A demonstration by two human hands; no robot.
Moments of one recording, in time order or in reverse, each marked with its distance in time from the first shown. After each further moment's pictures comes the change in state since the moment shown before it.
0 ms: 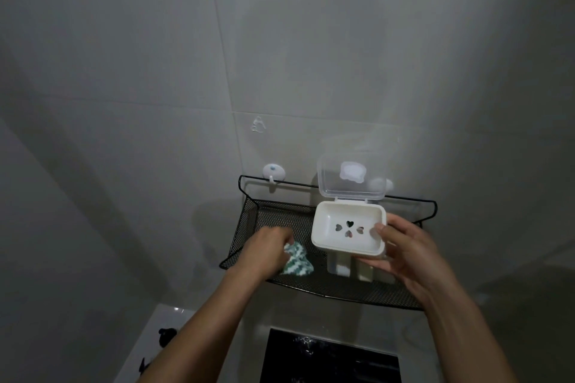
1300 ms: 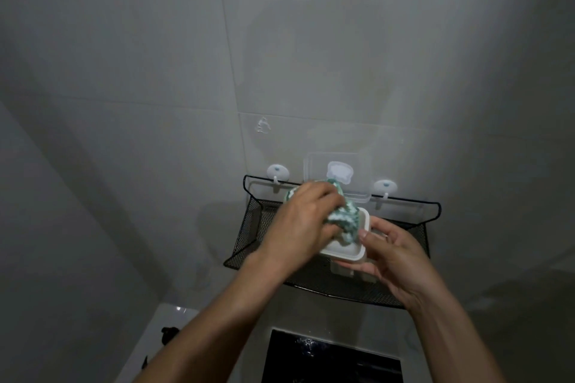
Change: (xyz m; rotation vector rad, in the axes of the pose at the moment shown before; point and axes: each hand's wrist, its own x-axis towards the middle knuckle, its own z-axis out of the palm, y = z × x) left_hand -0.022 0.074 -0.062 -0.103 0.442 0.510; right_hand -0.011 0.007 0.026 0.085 -0.196 -0.020
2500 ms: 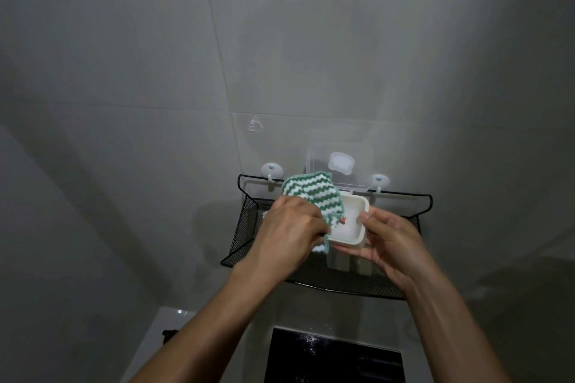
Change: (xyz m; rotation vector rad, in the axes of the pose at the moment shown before) left_hand -0.015 -0.002 -0.006 0.198 -0.211 0.027; right_hand 0.005 -0.007 0.002 0.071 0.053 -0.011
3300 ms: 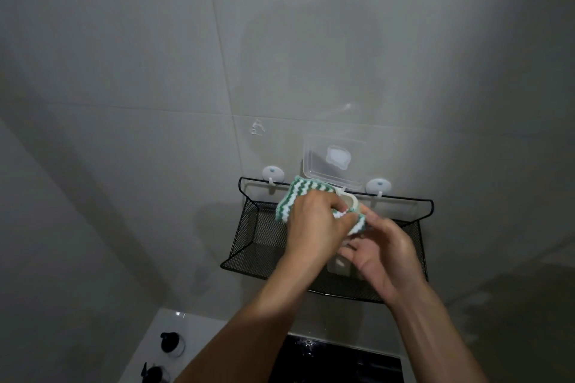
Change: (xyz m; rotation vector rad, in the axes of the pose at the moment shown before) left_hand 0.035 0.039 0.009 -0.477 0.261 -0.541; right_hand -0.006 0.007 0.019 0.261 -0.215 -0.037
